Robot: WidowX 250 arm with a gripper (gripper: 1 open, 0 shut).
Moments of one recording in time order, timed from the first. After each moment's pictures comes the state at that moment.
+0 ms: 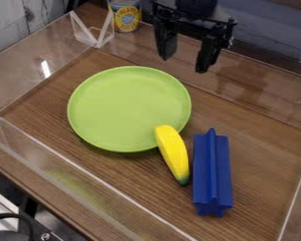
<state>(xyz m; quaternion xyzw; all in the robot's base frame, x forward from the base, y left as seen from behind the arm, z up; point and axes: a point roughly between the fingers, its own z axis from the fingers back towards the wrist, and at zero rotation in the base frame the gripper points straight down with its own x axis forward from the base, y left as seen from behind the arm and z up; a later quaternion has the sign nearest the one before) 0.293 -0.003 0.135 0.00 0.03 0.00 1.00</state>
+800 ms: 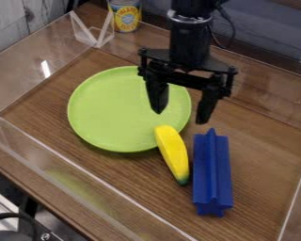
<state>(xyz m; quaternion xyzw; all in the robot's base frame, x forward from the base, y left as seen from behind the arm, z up) 0.237 -0.041 0.113 -0.02 0.07 0.07 0.99</state>
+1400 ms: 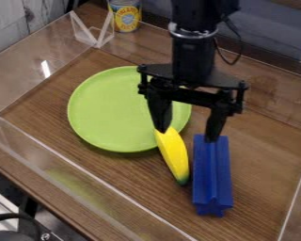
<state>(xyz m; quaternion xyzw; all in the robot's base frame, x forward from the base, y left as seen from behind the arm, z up) 0.211 -0.060 0.118 -0.04 0.05 0.10 0.99</state>
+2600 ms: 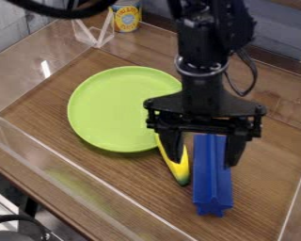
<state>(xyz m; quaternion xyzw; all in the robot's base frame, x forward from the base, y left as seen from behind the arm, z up) 0.197 -0.084 0.107 -0.06 0.00 0.17 0.98</state>
